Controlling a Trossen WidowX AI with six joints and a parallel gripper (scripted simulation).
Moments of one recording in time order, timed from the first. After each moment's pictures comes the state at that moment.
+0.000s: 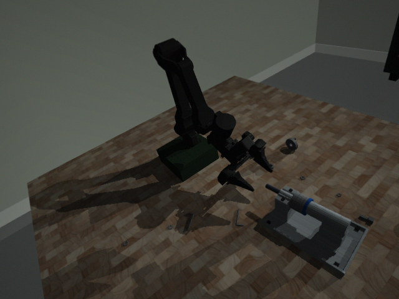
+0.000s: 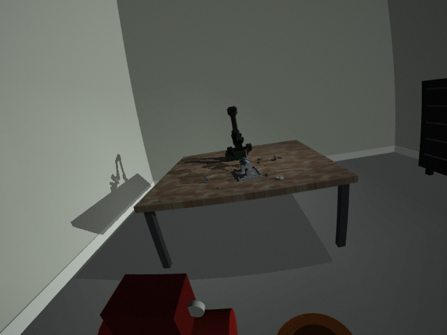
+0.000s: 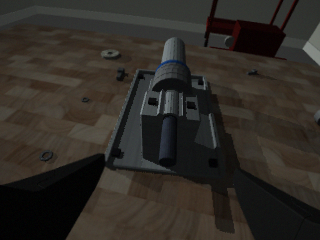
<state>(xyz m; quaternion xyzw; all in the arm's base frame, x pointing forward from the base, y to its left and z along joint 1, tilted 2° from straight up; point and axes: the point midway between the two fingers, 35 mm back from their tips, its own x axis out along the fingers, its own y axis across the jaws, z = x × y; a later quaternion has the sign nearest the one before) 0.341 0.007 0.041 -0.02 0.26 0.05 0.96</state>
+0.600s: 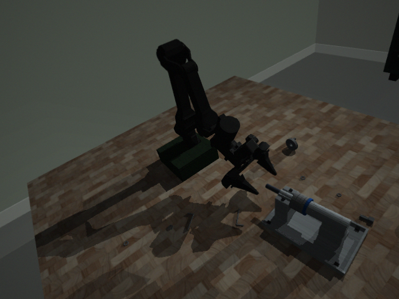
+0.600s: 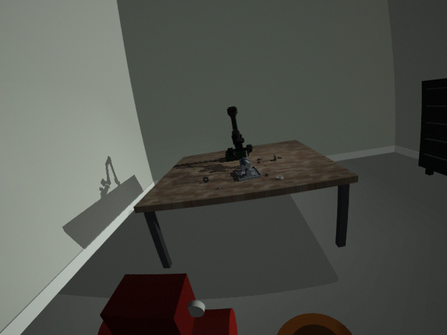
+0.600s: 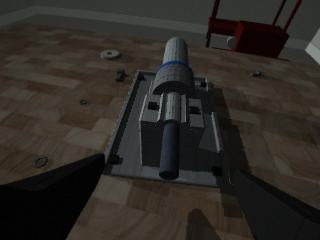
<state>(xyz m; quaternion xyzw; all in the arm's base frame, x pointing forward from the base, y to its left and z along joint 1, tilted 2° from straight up) 0.354 0.009 0.035 -0.02 0.26 0.05 0.96</state>
